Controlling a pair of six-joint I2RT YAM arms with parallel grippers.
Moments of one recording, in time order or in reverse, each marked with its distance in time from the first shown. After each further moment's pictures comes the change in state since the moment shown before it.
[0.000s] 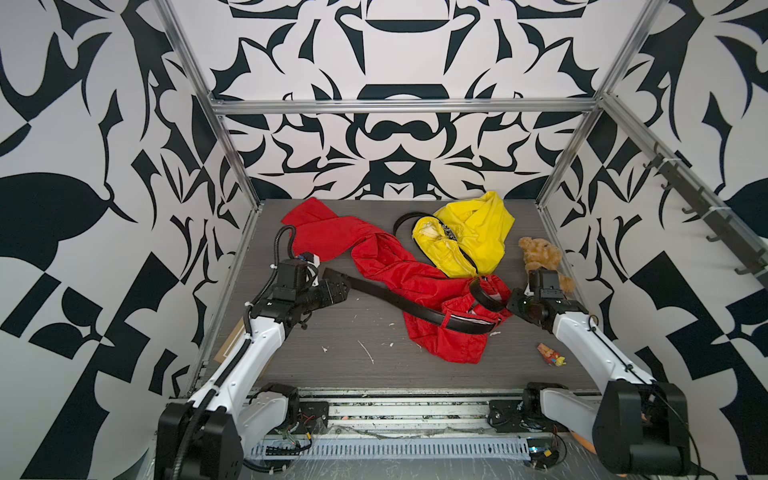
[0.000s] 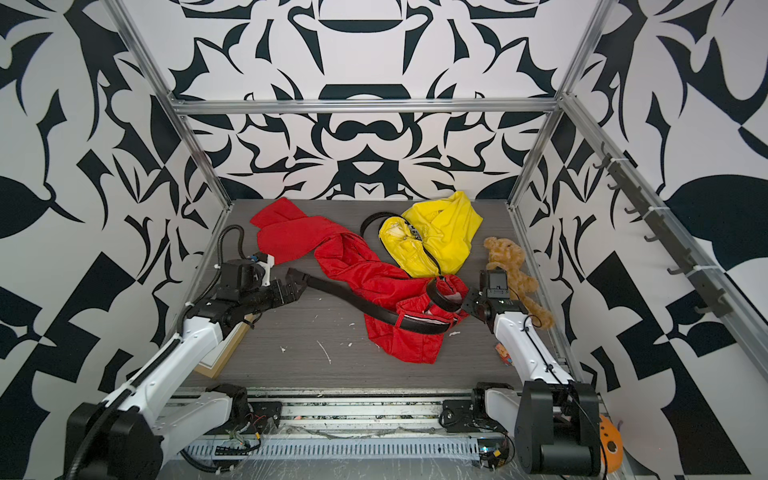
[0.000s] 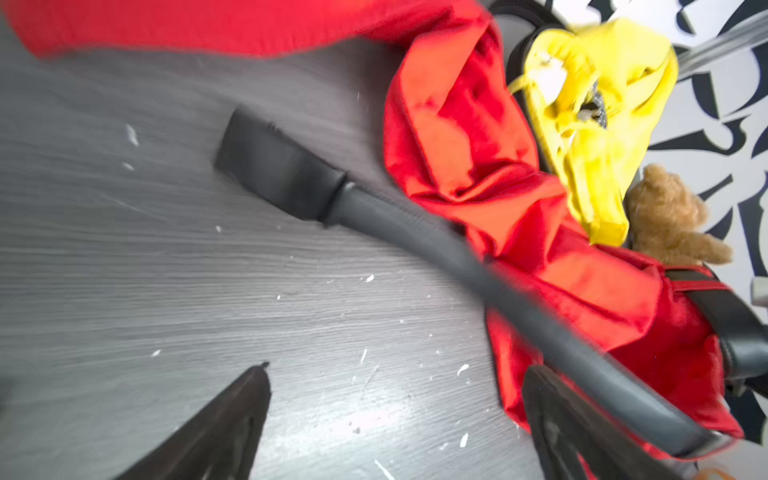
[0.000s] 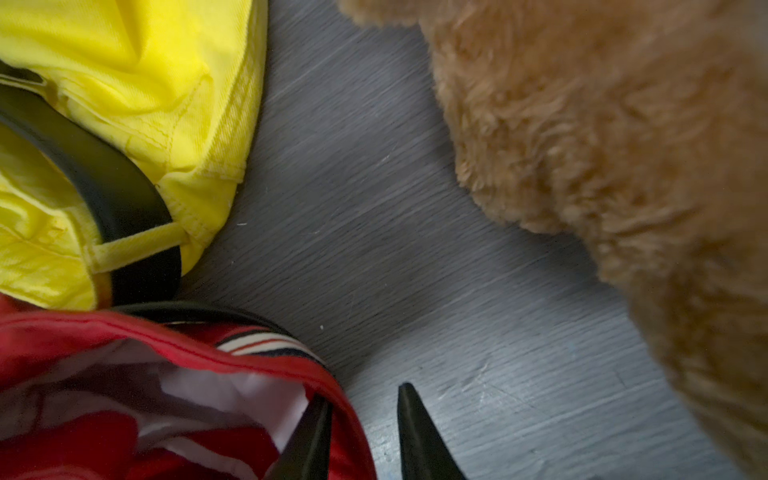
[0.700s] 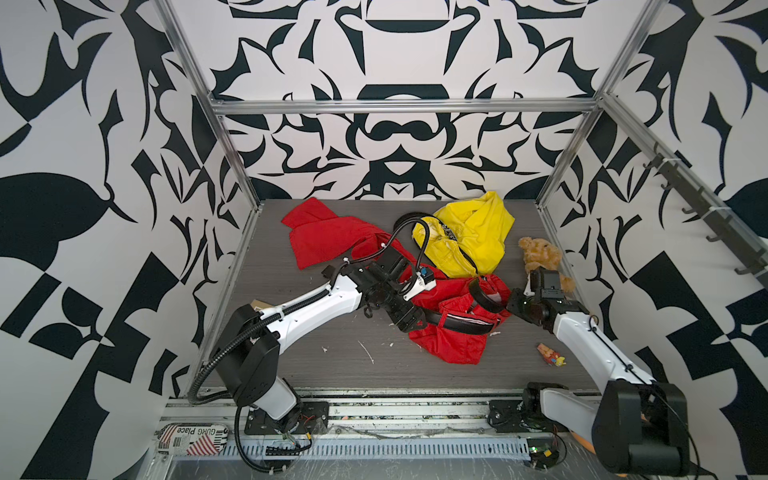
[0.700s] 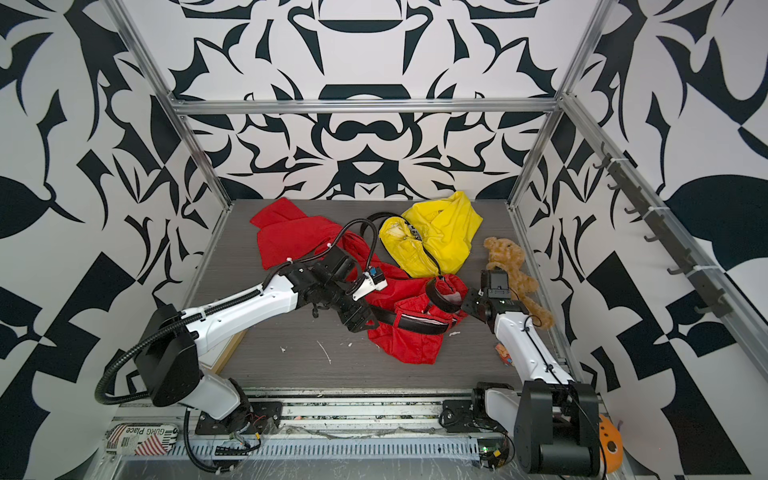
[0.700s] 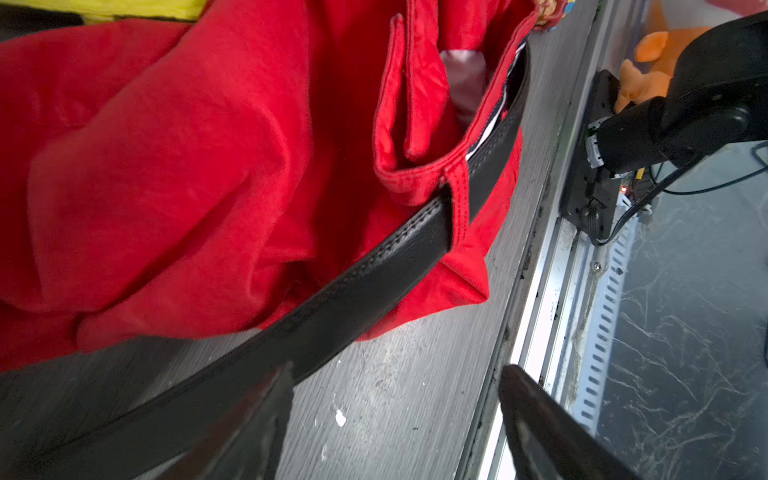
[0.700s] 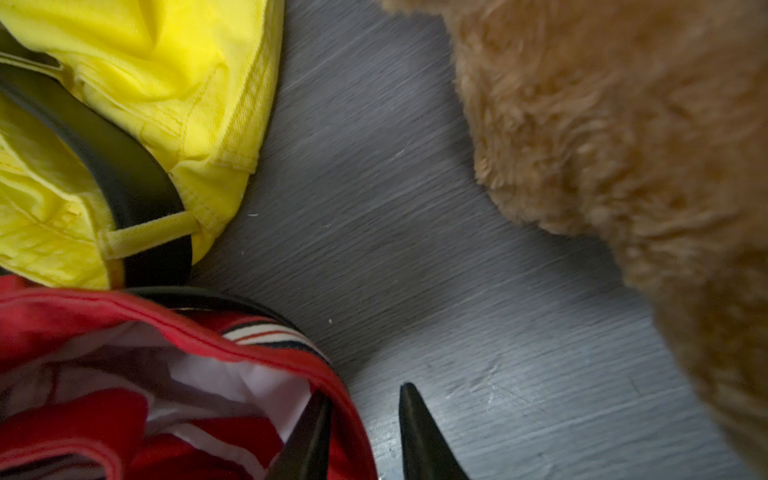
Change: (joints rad) left arm -0.592 0.560 0.486 -0.219 0.191 0.624; right arm -0.004 0.000 0.000 0.000 -0.046 -0.031
